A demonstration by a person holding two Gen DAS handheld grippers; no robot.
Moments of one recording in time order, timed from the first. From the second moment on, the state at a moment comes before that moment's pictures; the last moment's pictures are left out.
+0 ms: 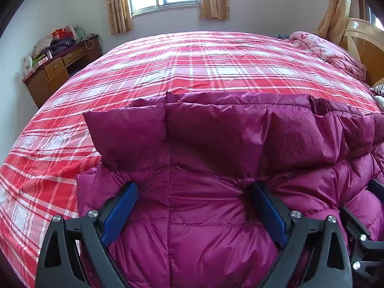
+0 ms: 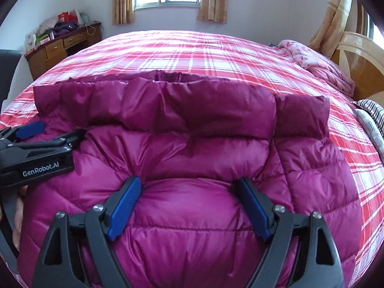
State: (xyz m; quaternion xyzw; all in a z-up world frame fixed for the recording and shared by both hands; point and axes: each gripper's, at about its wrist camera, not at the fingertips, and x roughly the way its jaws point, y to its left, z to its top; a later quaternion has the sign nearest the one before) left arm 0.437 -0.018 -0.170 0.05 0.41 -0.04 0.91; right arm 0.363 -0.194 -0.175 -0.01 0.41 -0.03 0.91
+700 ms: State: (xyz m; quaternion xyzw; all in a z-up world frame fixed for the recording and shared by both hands) left arm 0.350 0.037 -0.144 0.02 0.37 -0.01 0.93; right arm 0.314 -0.196 -0.182 -0.02 0.38 -0.04 0.93
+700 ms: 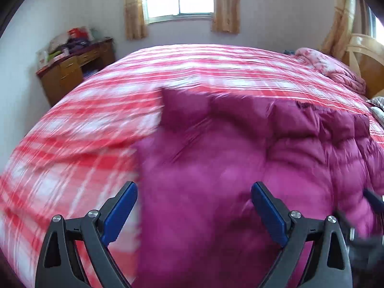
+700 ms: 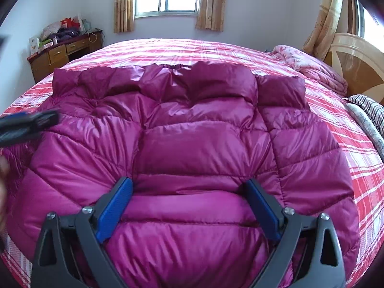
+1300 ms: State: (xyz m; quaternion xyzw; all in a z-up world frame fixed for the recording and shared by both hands) left arm 0.263 0.096 -0.170 -0.20 0.40 -0.01 0.89; right arm 0.265 -0.197 -0.186 -0.03 0.35 -0.04 0.93
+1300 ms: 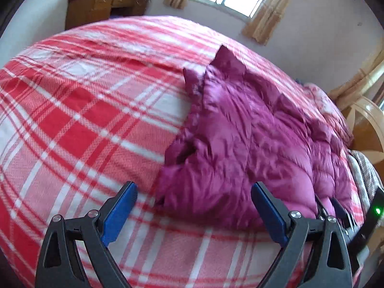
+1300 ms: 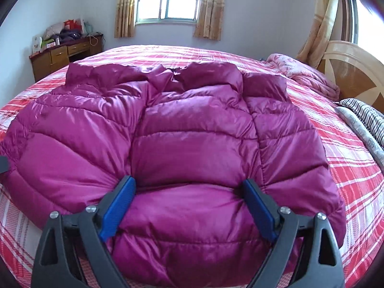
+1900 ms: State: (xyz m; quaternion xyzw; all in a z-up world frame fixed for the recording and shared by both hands) left arm 0.252 0.058 -0.072 -0.16 0.28 -0.18 0.93; right arm 0.250 -0.205 -0.186 -0.02 0.35 -0.04 0.94
